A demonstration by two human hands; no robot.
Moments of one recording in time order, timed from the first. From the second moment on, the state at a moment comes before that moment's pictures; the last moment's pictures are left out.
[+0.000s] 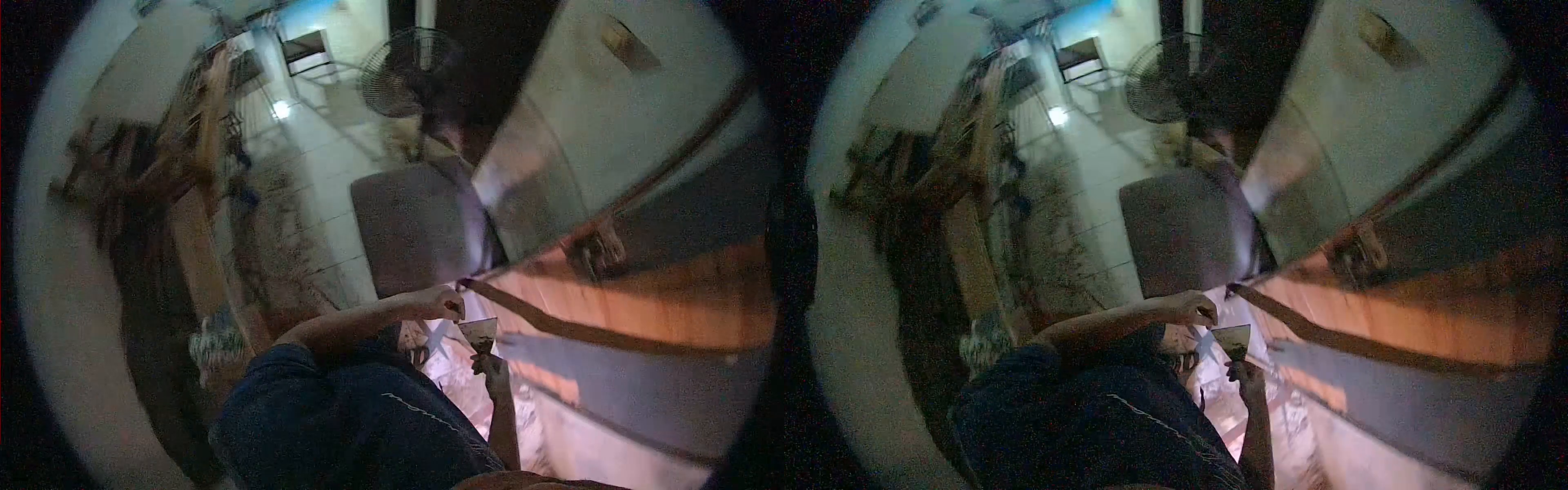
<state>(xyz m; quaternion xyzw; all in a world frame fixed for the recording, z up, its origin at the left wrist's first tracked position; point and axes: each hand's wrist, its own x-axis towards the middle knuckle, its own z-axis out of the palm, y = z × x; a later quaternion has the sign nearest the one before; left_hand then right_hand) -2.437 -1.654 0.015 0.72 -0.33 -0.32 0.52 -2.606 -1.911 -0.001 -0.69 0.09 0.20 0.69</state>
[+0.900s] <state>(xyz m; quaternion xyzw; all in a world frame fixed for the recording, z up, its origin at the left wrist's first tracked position) -2.296 -1.183 0.043 0.89 0.01 -0.03 0.45 -2.219 -1.443 -0.030 -0.61 -0.19 0.53 0.56</state>
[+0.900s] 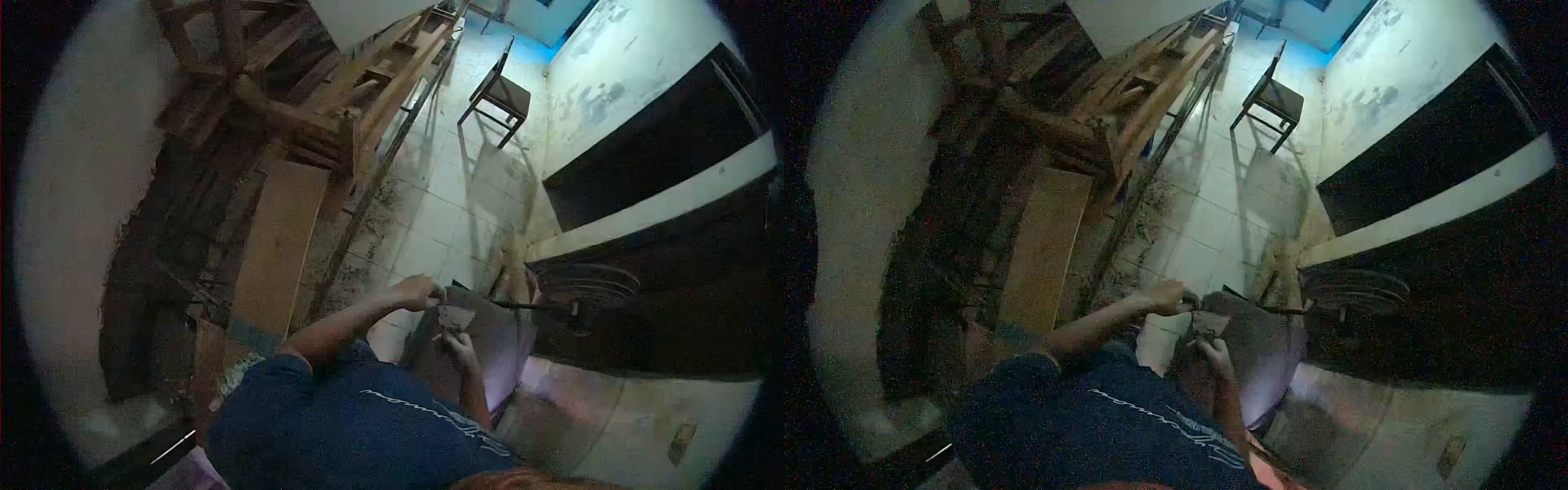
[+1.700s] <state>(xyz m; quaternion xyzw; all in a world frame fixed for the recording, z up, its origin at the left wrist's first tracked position) -2.043 -0.936 0.040 0.81 0.22 0.00 0.54 -1.800 -1.197 -0.082 -0.73 0.03 0.48 0.48</state>
